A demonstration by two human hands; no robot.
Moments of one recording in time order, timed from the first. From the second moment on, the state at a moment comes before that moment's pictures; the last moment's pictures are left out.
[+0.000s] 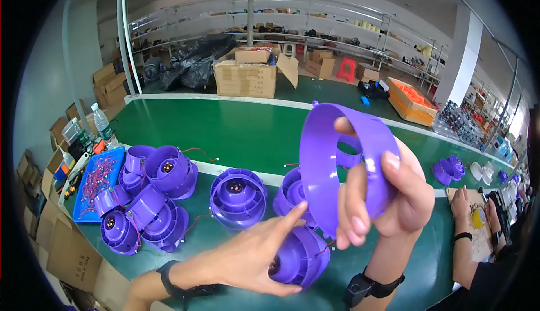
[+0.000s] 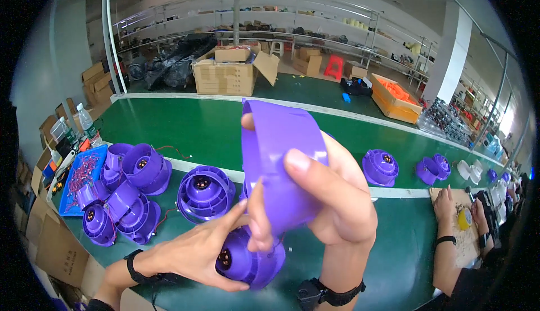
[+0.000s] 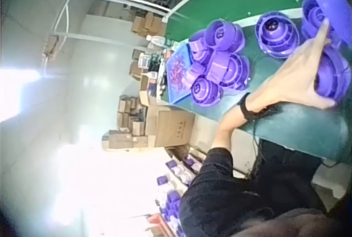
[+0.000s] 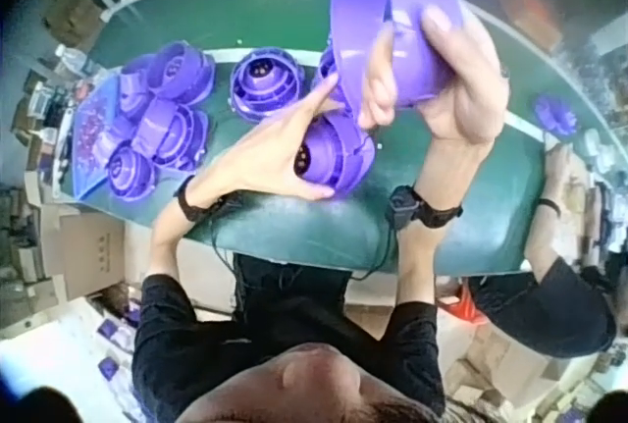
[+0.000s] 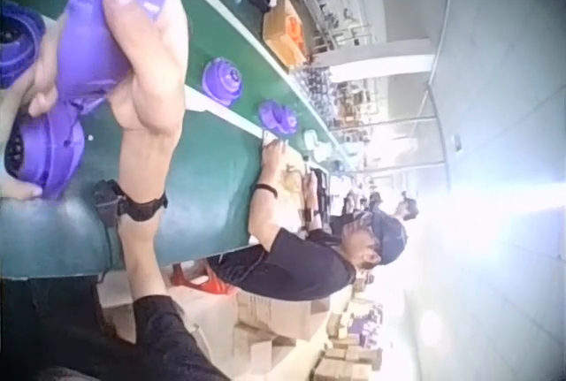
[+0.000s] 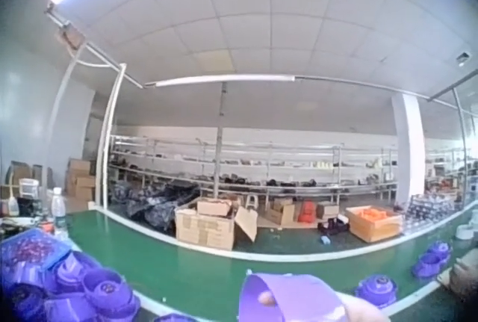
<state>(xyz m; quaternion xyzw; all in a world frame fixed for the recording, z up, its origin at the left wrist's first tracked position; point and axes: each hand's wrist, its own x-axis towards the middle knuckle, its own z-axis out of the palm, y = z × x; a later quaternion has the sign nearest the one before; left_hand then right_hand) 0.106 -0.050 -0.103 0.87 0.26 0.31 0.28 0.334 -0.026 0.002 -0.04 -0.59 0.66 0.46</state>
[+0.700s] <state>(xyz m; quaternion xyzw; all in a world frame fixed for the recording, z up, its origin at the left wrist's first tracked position) 0.109 -0.072 -0.136 0.89 0.25 0.36 0.14 0.348 -0.025 0.003 0.15 -0.44 0.62 0.63</state>
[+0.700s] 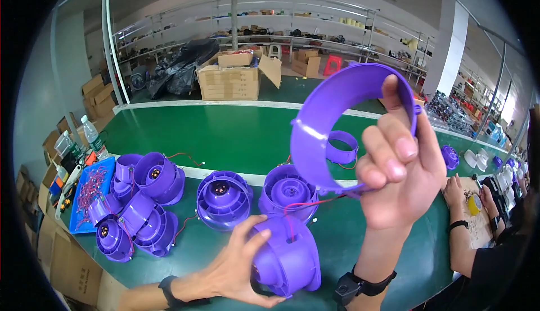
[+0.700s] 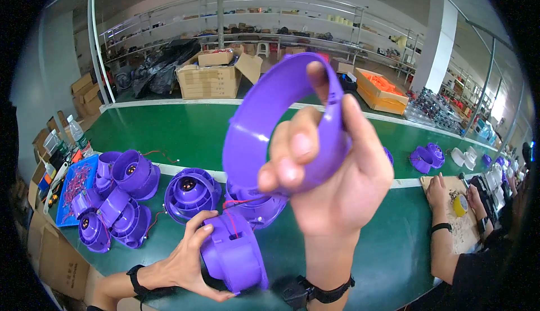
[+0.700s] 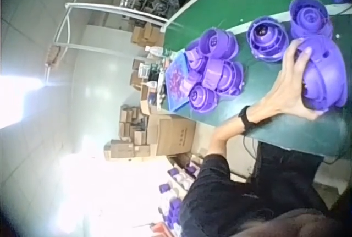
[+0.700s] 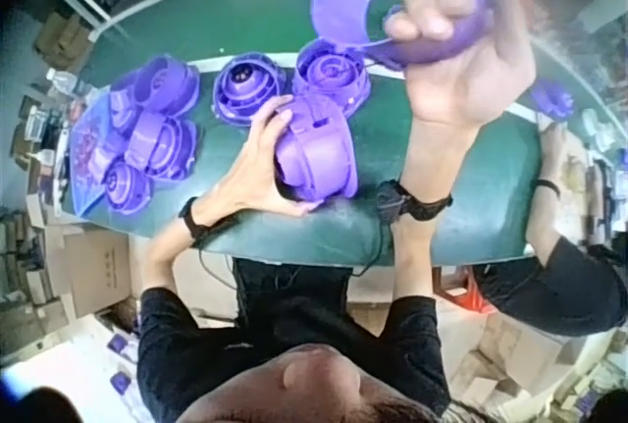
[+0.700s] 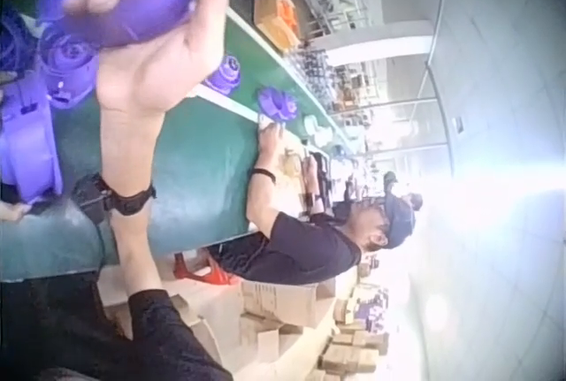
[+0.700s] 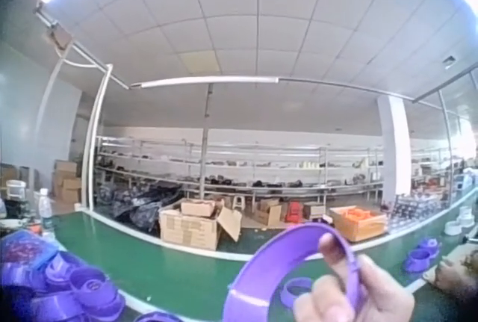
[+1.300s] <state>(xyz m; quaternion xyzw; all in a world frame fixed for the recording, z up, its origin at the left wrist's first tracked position) 0.102 -0.066 -0.143 0.86 0.22 0.36 0.27 0.335 -0.053 0.009 0.27 -0.43 0.57 0.64</state>
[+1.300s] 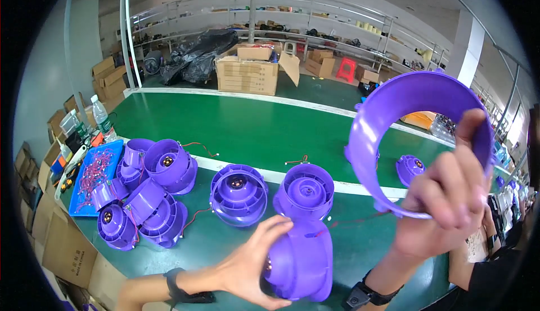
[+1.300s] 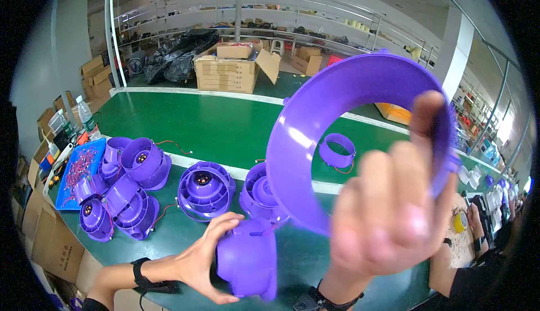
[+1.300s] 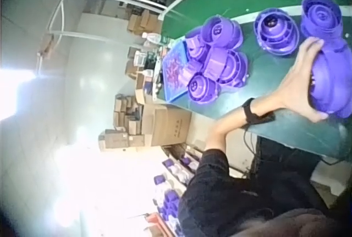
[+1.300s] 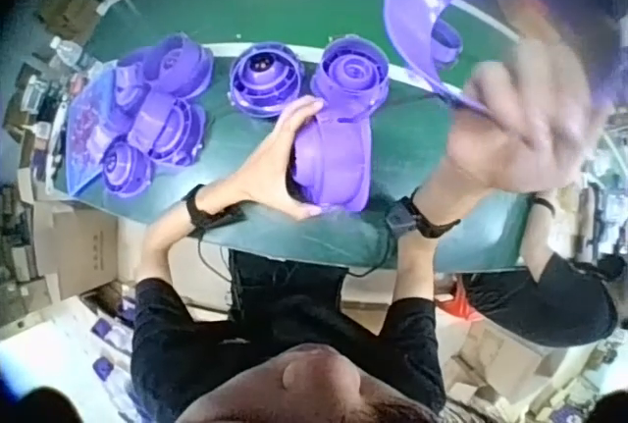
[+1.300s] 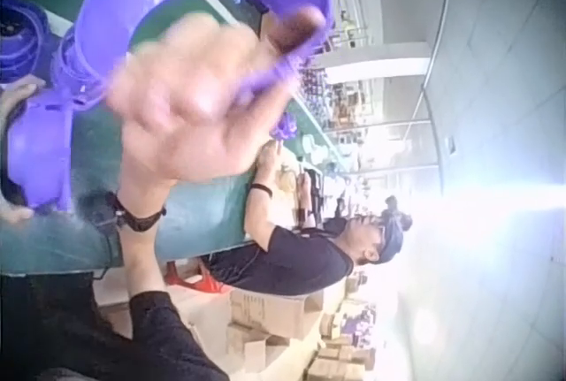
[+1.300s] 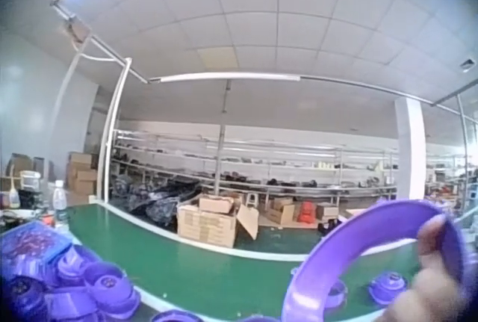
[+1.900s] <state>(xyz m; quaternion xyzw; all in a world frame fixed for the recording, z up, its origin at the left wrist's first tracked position) 0.026 -0.084 -0.321 0.15 0.17 0.32 0.92 0.337 0.010 -0.014 -0.15 -0.48 0.43 0.75</state>
